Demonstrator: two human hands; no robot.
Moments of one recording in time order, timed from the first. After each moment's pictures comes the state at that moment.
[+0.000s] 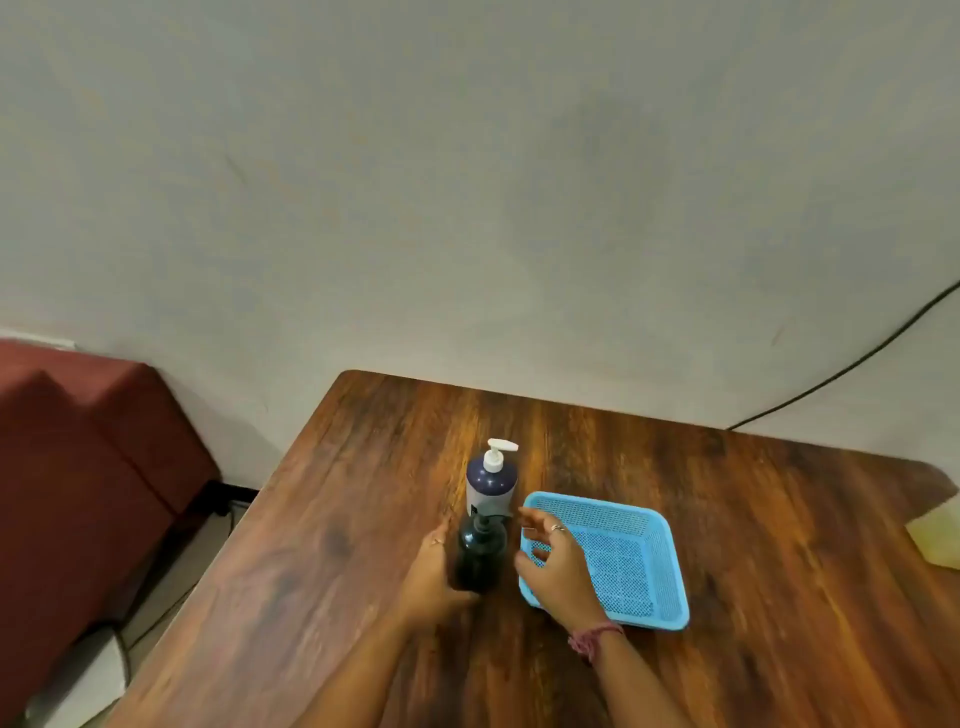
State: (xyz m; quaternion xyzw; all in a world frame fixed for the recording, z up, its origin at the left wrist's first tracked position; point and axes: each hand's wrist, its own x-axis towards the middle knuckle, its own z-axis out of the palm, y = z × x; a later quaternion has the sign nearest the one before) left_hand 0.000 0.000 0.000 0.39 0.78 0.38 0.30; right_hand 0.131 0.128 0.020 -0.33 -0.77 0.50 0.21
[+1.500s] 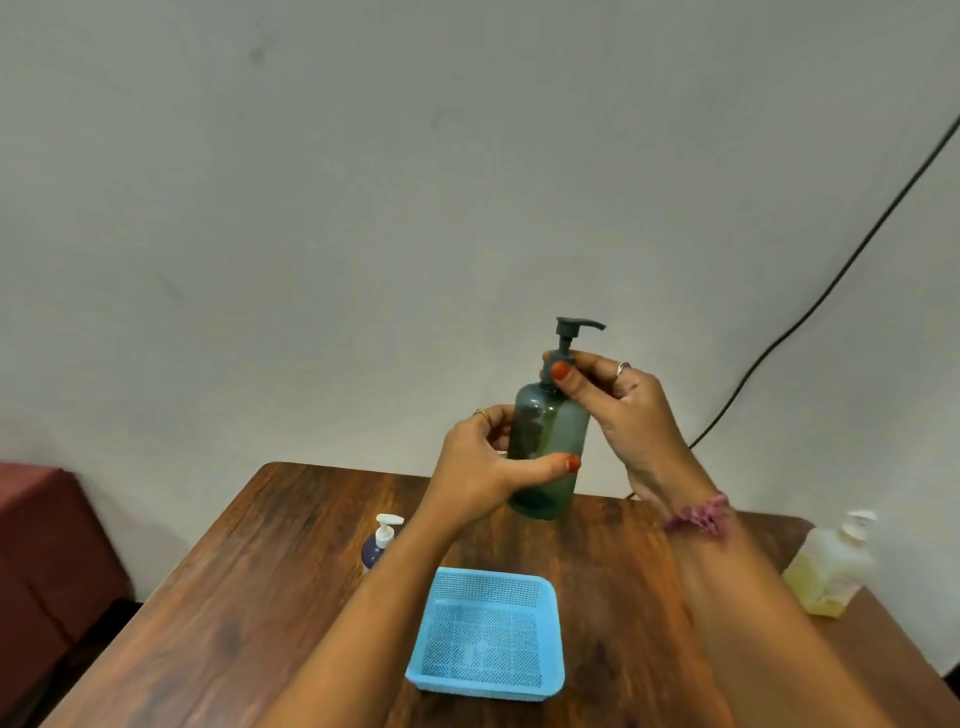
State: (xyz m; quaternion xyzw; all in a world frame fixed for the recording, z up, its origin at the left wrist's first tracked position) left_hand 0.137 0.125 0.268 0.44 0.63 0.60 0.20; right_hand 0.245 0.229 0.317 -0.17 -0.71 0.55 0.41
